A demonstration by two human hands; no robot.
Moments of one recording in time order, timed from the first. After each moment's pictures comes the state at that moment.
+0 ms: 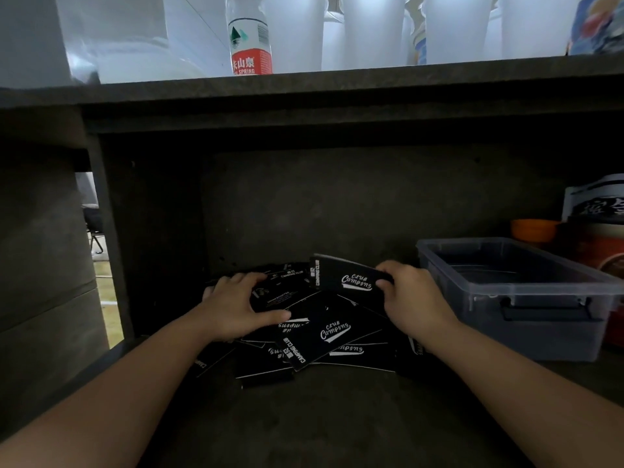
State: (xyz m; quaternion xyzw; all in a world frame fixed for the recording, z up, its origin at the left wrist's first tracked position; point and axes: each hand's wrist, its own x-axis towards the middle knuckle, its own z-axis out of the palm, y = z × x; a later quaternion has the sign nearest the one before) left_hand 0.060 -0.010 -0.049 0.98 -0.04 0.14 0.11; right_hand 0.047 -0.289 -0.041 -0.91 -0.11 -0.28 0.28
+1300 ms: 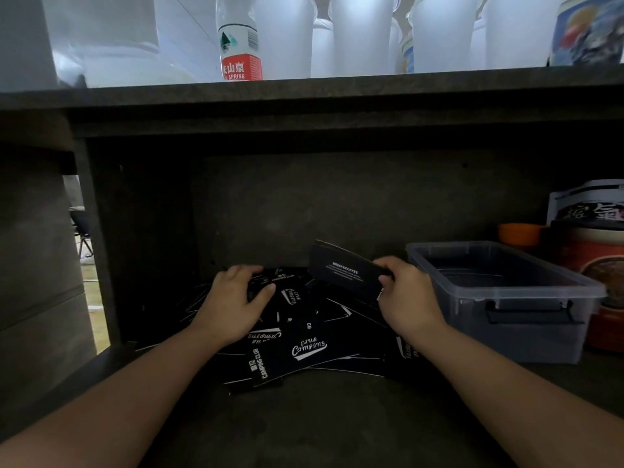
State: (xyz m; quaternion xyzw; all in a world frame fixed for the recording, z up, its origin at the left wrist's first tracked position) left_hand 0.073 -0.025 -0.063 0.92 -0.08 0.31 0.23; right_hand 0.045 -0.292 -0.039 -0.87 -0.07 -0.30 0.38
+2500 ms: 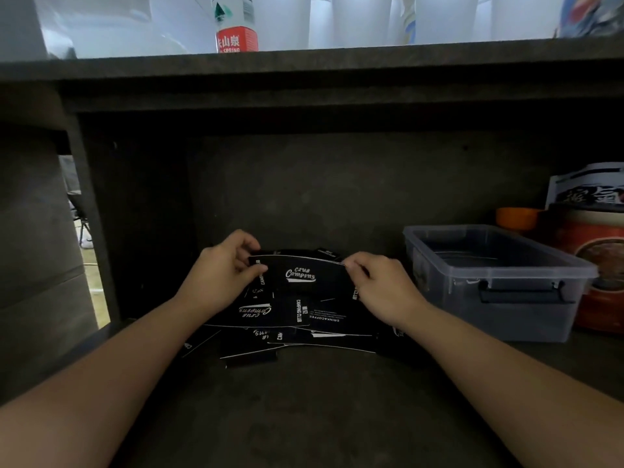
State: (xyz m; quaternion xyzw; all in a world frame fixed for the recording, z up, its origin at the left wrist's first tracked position) left_hand 0.056 -0.022 -0.040 0.88 -0.13 0.33 0.30; right_hand 0.040 -0.282 -0.041 -0.90 -0.18 -0.20 0.36
